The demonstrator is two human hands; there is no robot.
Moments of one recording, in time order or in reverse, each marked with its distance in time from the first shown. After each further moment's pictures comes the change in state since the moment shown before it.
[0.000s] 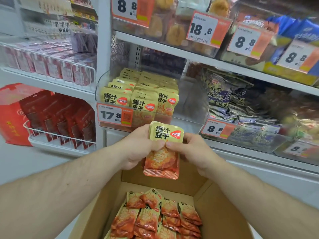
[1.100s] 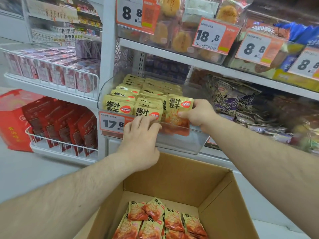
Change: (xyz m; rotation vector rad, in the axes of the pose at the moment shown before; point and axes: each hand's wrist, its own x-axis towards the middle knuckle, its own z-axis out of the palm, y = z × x) left_hand 0.018 0.006 -0.015 1.381 0.387 0.436; right_hand 0.134 -0.053 -0.038 -0.394 0.377 -0.138
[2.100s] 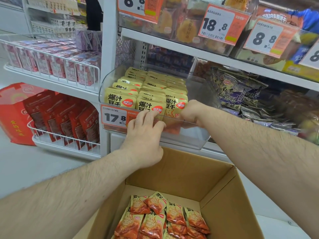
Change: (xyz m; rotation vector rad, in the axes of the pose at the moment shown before) left_hand 0.000 -0.001 0.013 0.022 -0.014 0.014; right_hand 0.005 -0.010 0.022 -0.286 -0.250 0.140
